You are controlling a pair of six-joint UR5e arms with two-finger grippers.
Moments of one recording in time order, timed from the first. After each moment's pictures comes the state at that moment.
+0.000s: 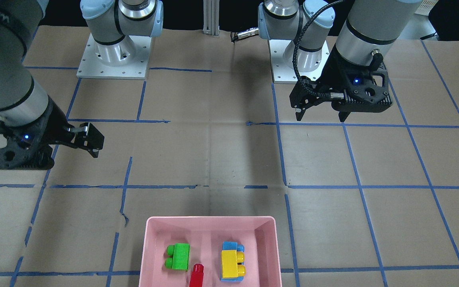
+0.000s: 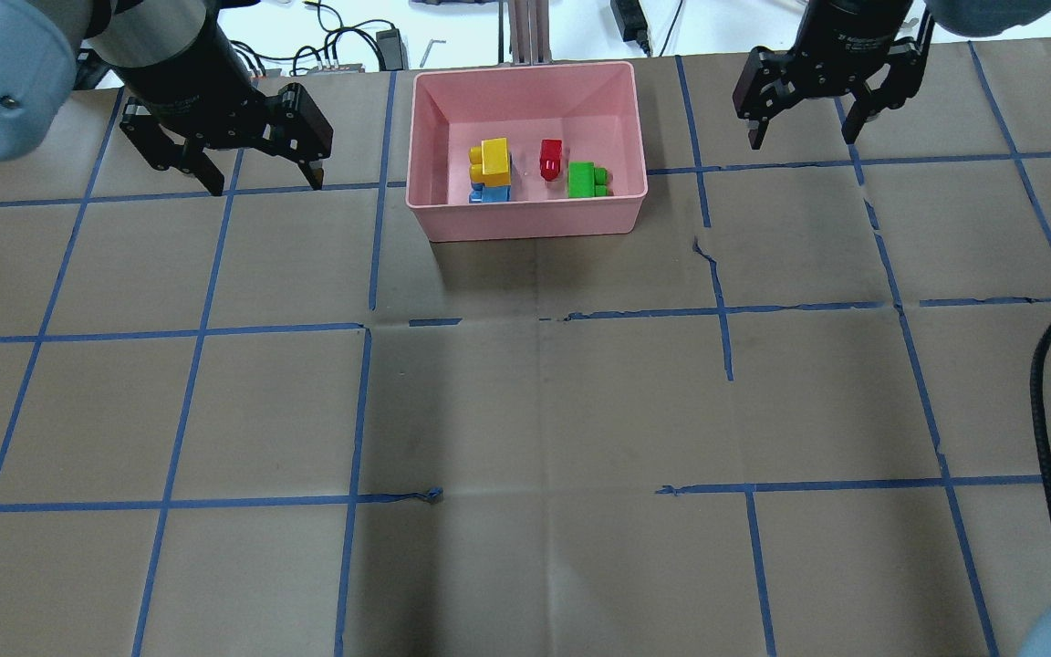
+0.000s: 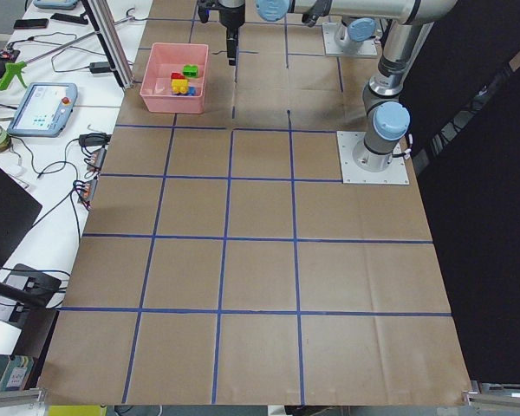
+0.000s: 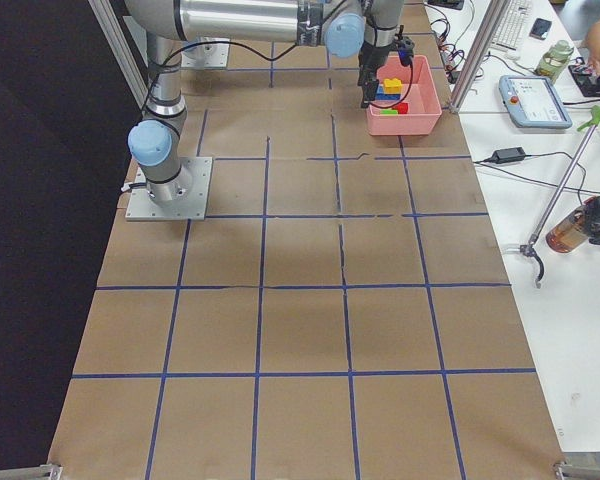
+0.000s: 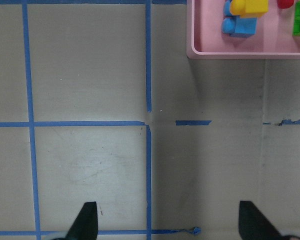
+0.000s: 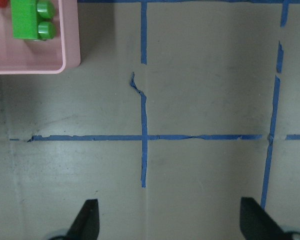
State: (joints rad) left arm -1.58 -1.65 -1.47 -1.56 1.55 -0.01; right arm 1.53 -1.35 1.37 -1.55 -1.59 -0.03
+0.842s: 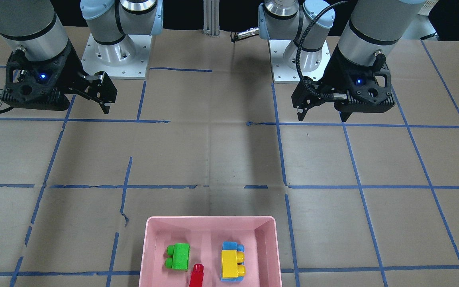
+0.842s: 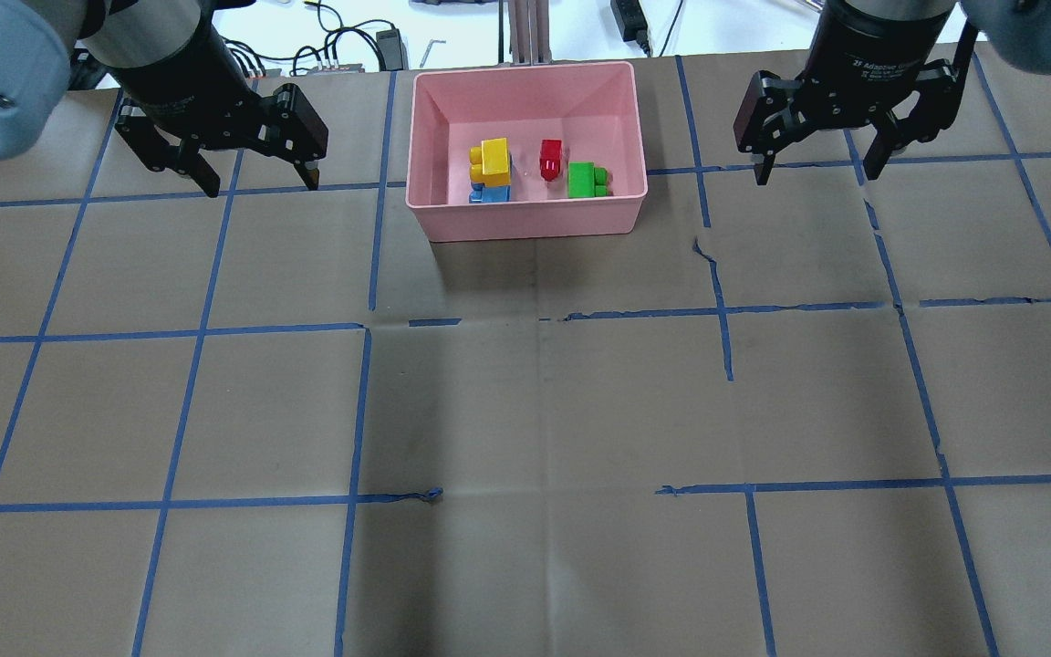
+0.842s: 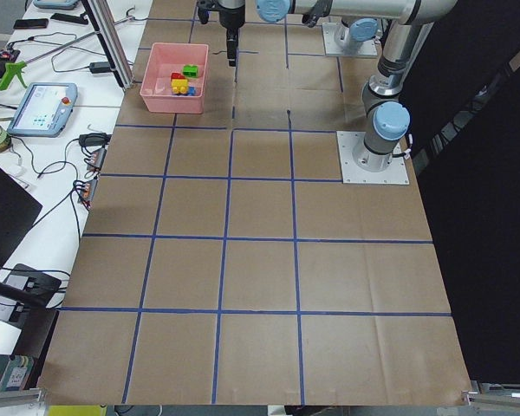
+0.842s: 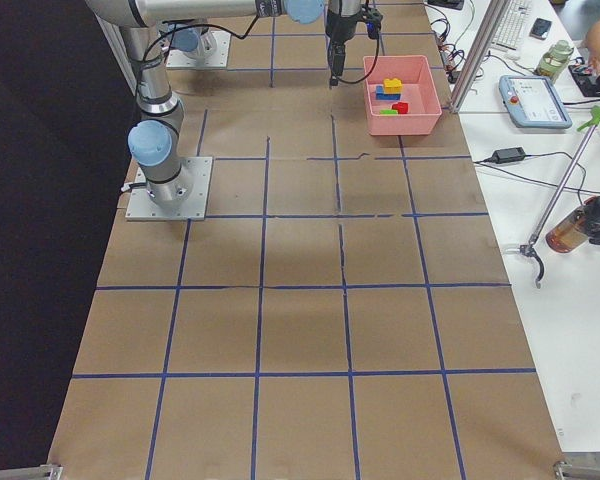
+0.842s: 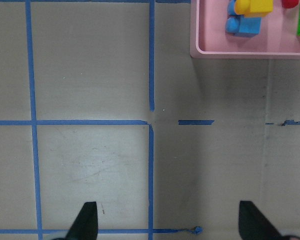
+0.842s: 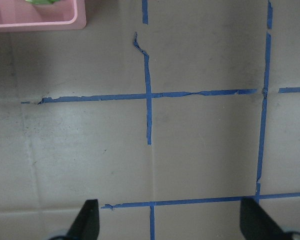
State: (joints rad) left arm -1.57 -1.65 -1.47 -1.56 1.55 -0.01; right arm 1.58 -1.47 1.42 -1.47 -1.61 0.04
